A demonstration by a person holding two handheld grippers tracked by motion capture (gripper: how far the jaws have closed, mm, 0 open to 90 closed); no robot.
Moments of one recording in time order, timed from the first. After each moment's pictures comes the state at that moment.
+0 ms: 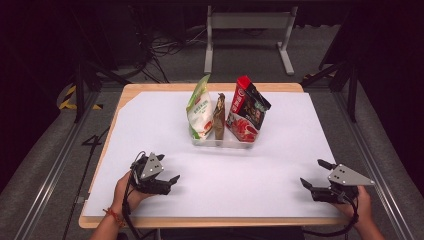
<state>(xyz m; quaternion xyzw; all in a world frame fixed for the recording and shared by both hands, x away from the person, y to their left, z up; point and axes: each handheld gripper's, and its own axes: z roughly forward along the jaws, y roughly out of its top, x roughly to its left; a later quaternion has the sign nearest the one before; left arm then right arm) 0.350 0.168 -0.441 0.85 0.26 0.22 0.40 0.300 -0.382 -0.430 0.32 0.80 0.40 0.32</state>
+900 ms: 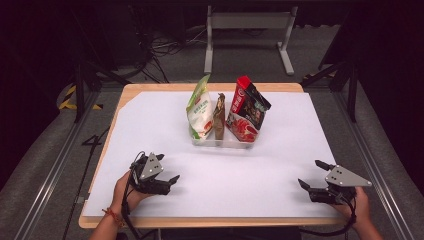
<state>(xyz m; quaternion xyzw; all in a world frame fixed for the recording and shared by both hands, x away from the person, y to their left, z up) 0.348 0.169 -0.439 0.86 0.25 0.22 0.39 0.298 -0.375 -0.430 0.31 0.80 0.39 0.33</state>
